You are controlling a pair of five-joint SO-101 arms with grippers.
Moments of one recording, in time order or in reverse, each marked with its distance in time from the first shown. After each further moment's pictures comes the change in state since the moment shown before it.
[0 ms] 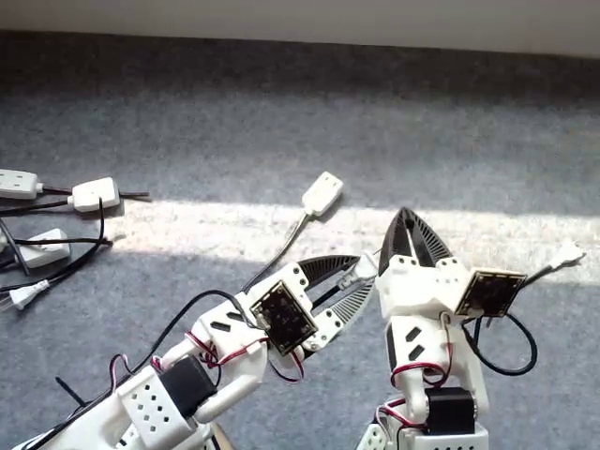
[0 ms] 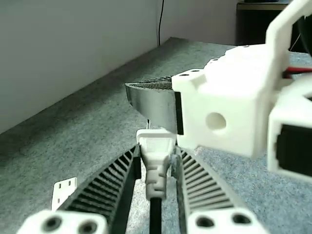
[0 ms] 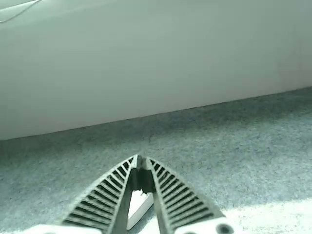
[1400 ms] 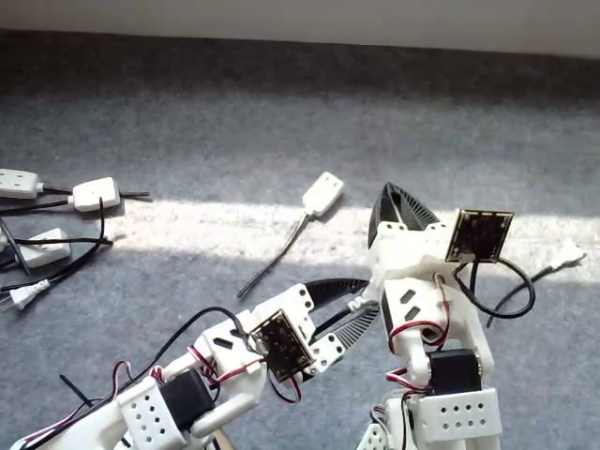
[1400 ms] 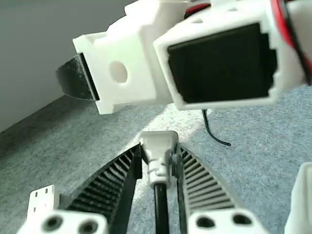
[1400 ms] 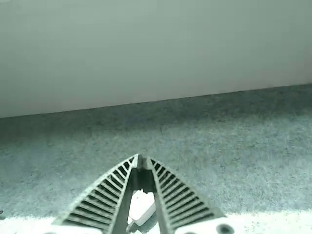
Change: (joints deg) left arm 3.7 -4.2 7.5 -0.4 0.0; right arm -5.5 20.7 -18.8 -3.8 0.4
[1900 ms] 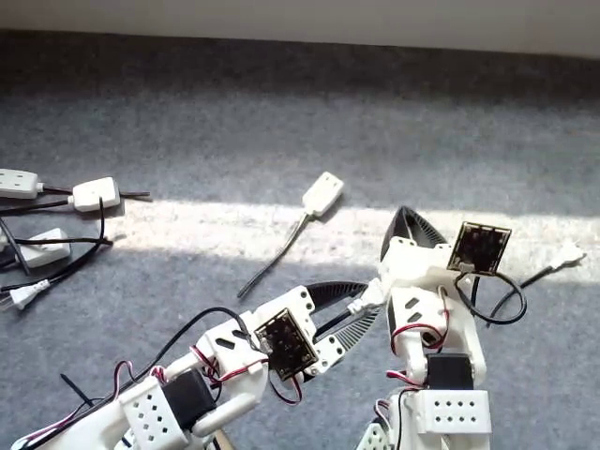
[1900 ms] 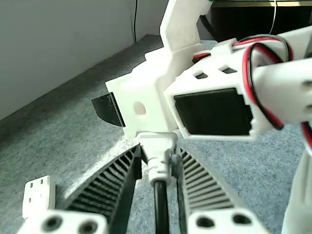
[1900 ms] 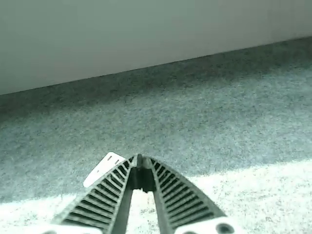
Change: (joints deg) left arm 0.2 -0.1 0.2 0.2 0.1; right arm 5.9 -0.4 12.4 -4.7 0.1
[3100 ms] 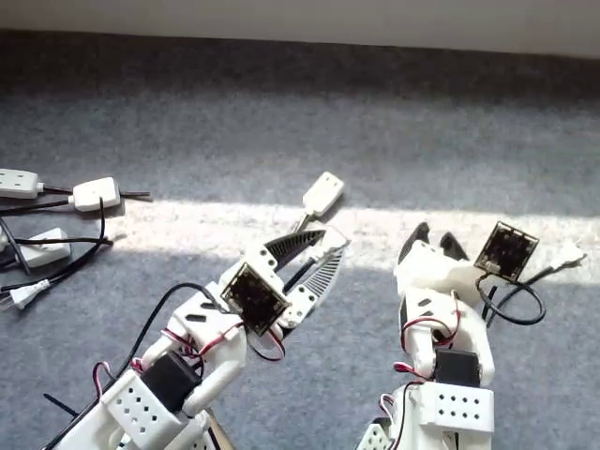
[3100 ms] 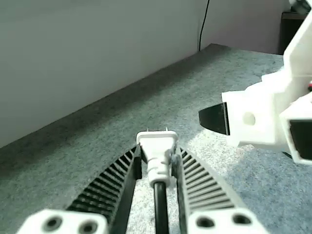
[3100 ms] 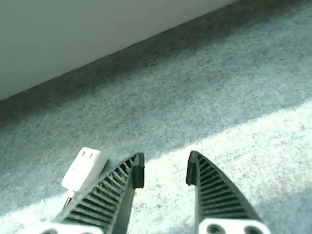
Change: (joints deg) left arm -14.2 0.8 -5.2 4.0 0.0; right arm 6.1 0.7 0.3 5.7 -9.1
